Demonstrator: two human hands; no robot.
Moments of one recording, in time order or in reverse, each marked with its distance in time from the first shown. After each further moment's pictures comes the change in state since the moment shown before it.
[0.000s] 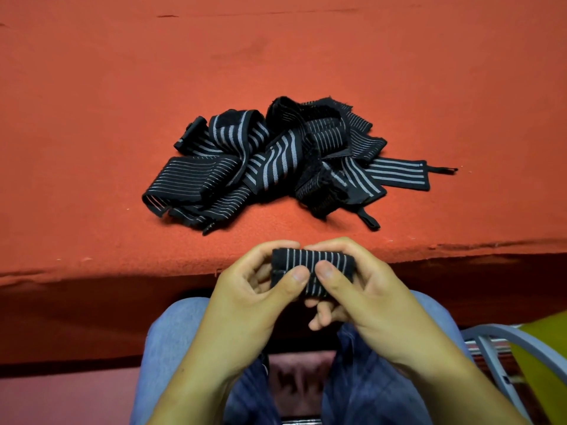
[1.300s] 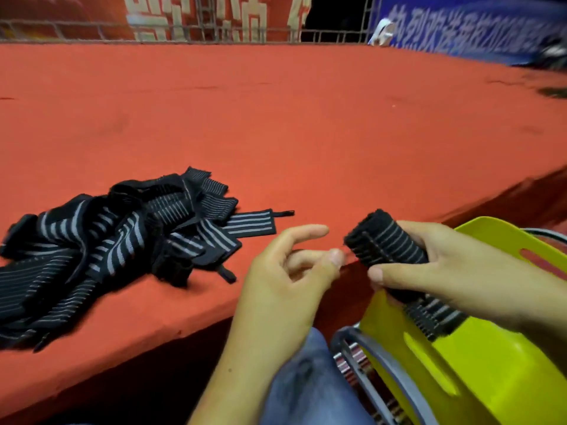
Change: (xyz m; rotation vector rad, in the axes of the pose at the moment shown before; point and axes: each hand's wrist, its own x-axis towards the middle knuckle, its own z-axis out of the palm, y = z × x) left_hand 0.016 0.063 0.195 0.064 -0.380 0.203; right_hand -0.139 -0.151 -0.161 -0.678 0.275 0.041
